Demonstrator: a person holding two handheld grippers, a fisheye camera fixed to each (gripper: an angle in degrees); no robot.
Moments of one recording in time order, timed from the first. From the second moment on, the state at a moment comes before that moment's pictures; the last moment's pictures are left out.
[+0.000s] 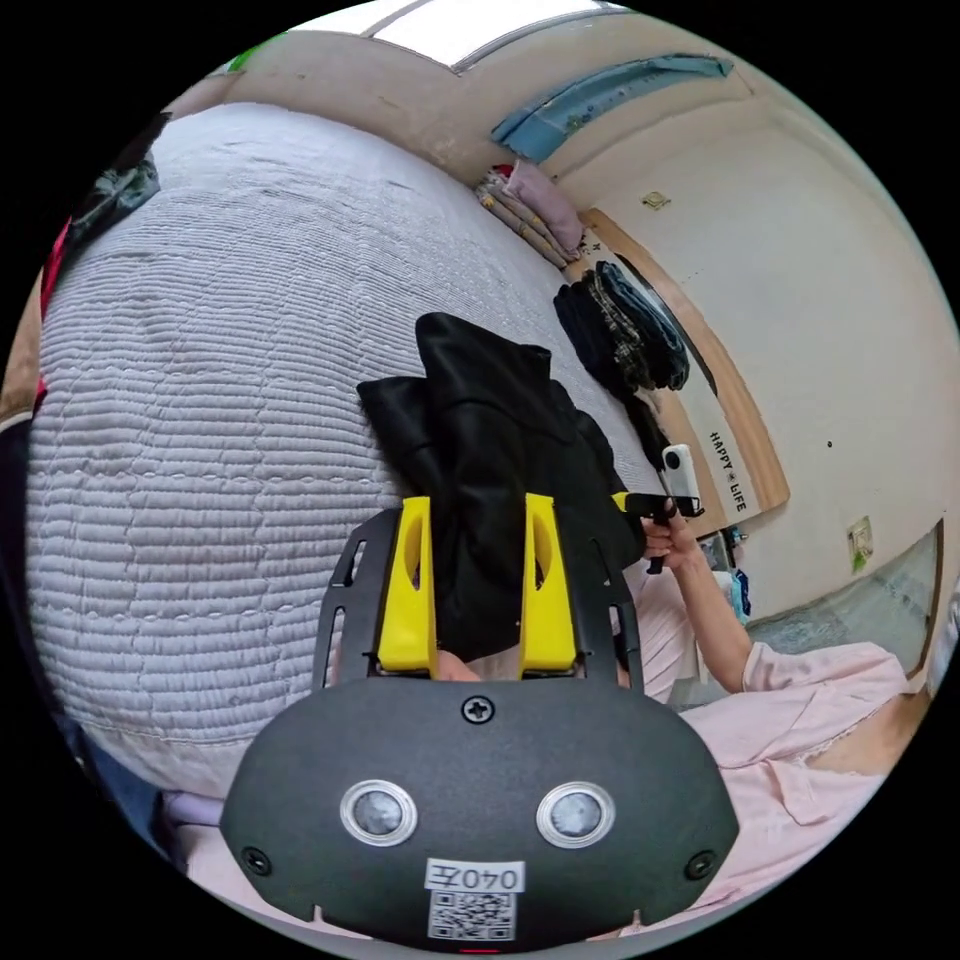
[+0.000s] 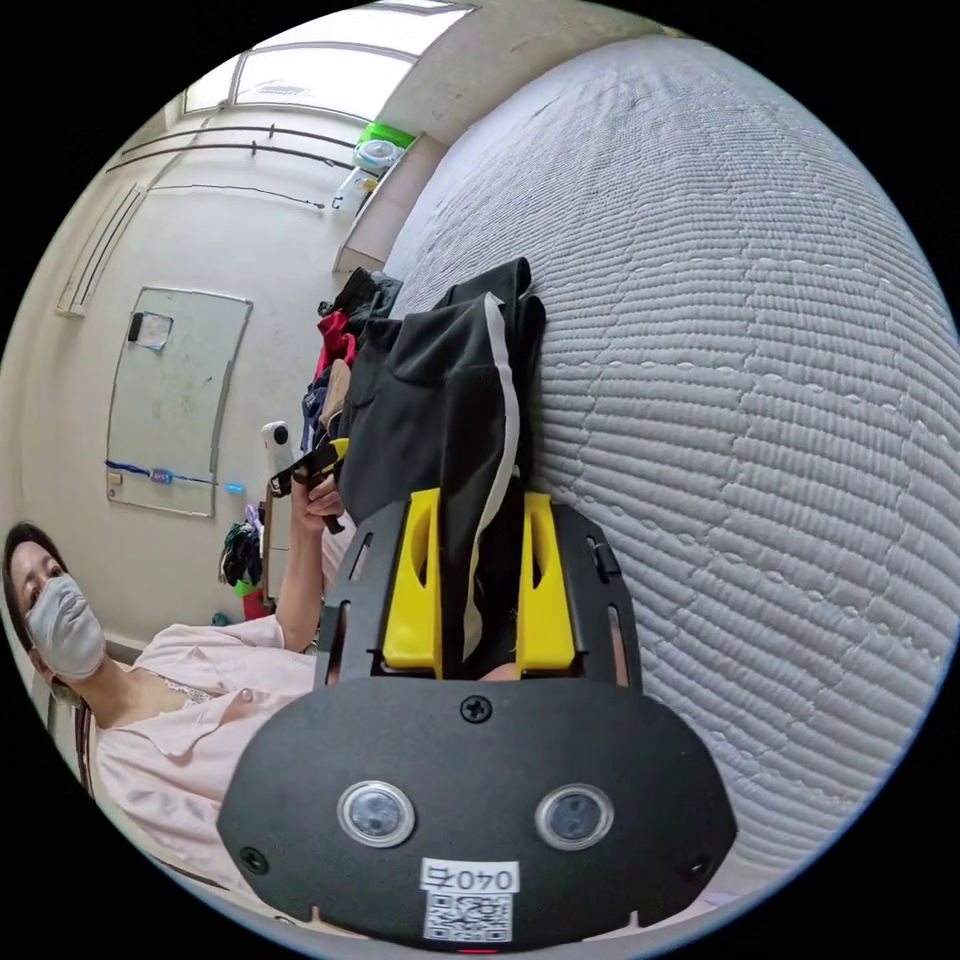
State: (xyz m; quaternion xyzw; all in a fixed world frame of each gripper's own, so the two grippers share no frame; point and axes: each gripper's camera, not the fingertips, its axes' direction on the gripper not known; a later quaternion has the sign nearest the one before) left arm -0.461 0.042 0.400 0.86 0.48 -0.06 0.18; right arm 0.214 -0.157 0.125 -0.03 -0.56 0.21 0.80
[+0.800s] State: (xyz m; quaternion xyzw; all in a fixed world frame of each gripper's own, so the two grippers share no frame) left arm -0.261 0.135 0.137 0.92 0.28 -0.02 0.28; right arm 0.076 -0.151 0.019 -0.11 -0.18 0.08 0.97
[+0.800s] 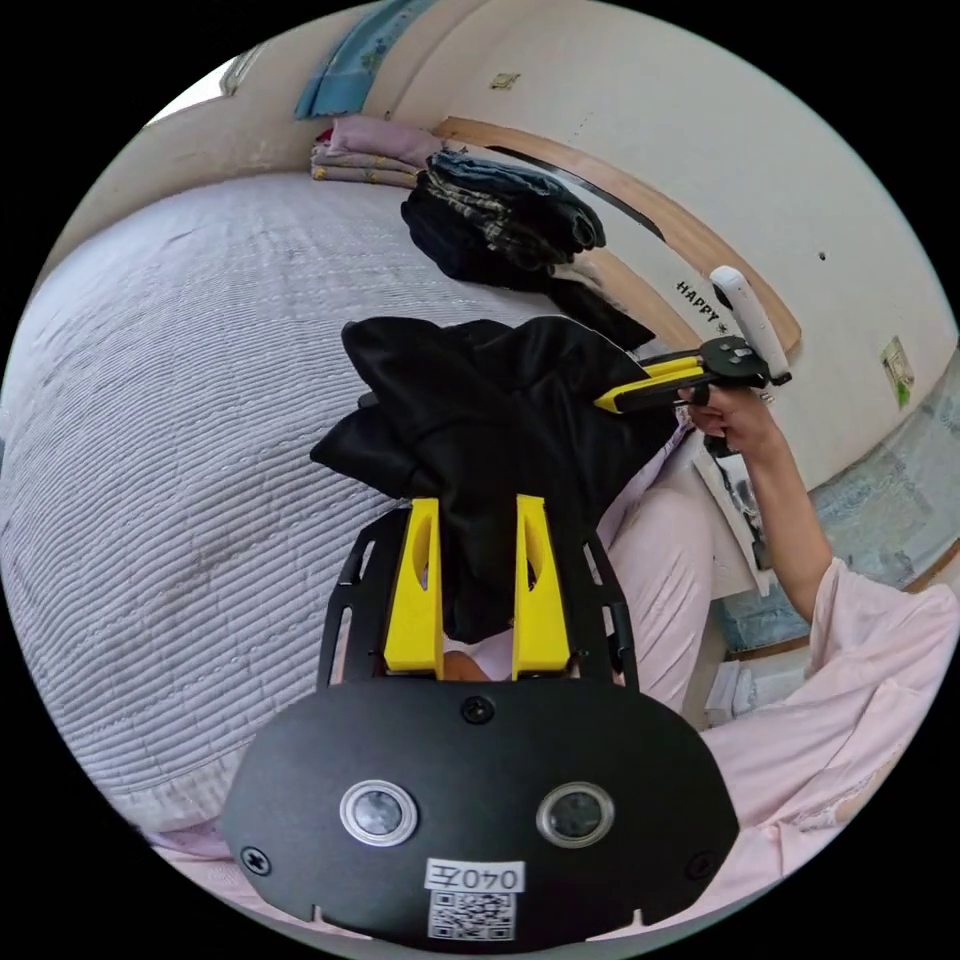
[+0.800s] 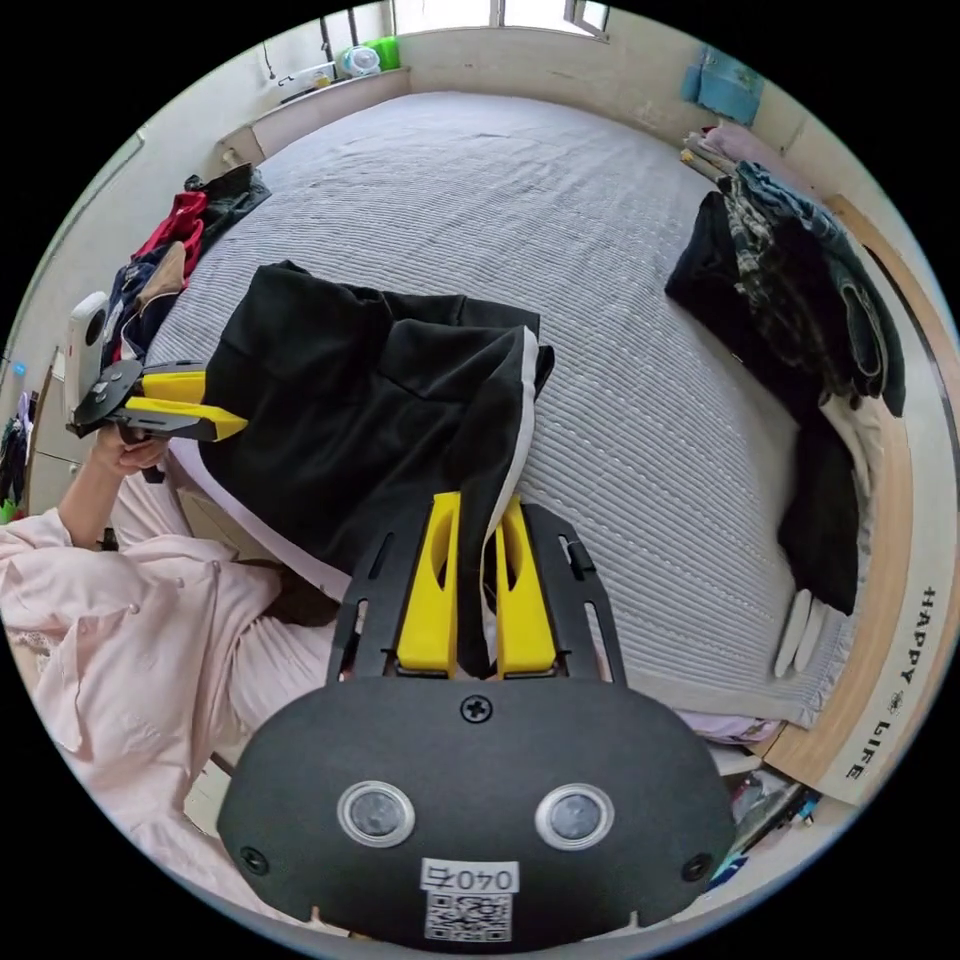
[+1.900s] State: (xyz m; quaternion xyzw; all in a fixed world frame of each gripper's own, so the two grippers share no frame) left arm -0.106 0.297 -0.320 0.98 0.06 0.03 0.18; right arm 0.222 -0.046 0.234 -0.04 0.12 0.35 0.93
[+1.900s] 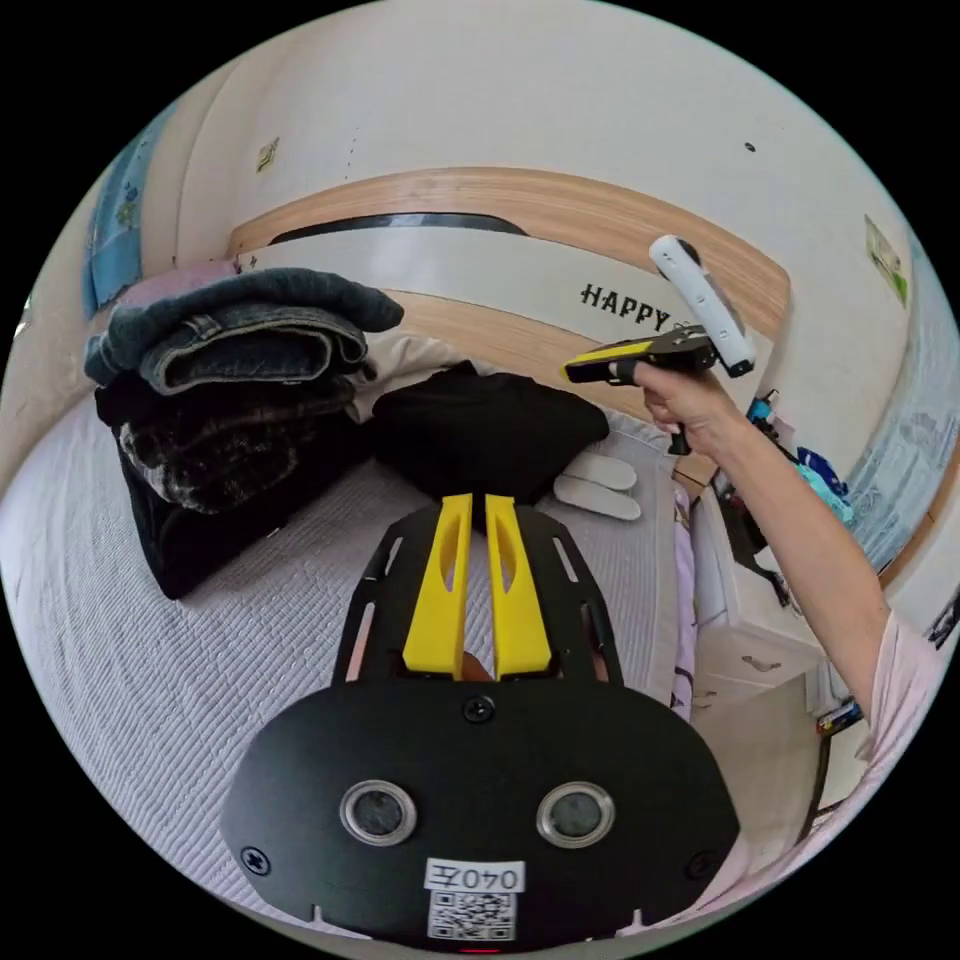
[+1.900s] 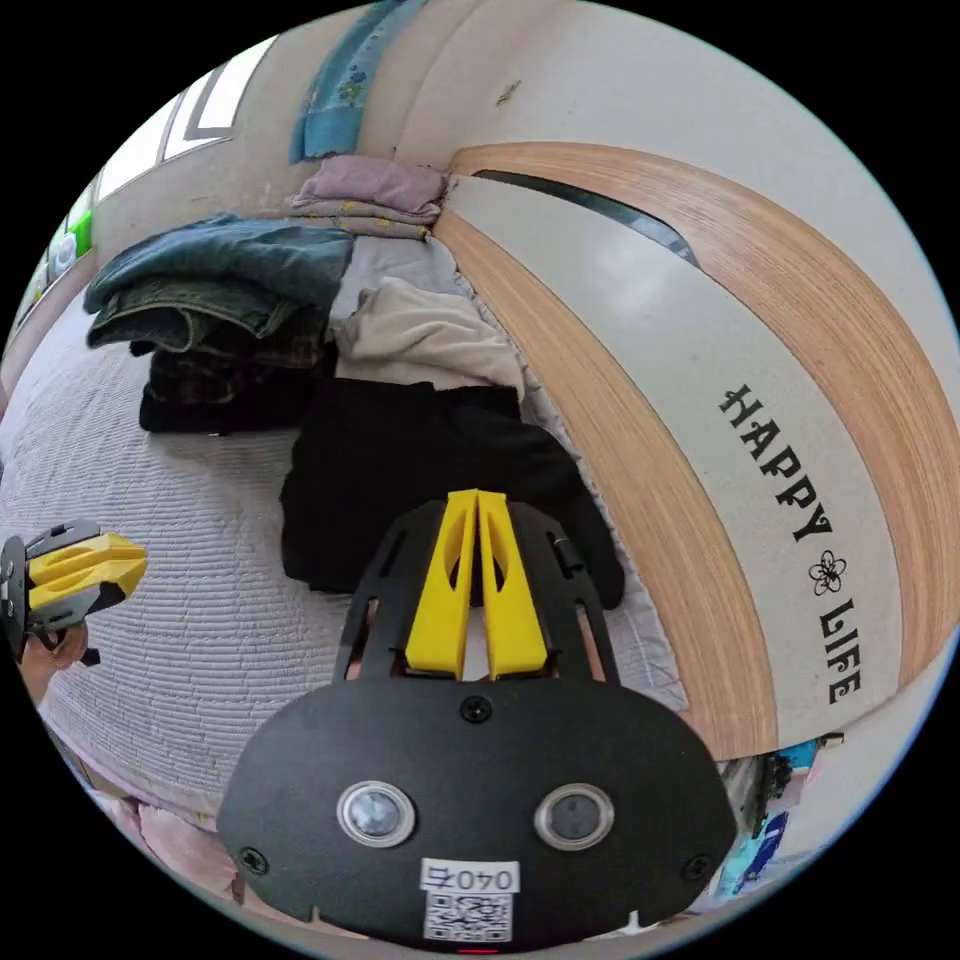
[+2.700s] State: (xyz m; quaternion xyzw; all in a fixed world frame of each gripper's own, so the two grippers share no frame) left arm -0.063 0.144 0.134 0.91 0.23 -0.26 0.21; right arm -0.162 -0.051 0.207 0.23 -0.16 0.18 0.94
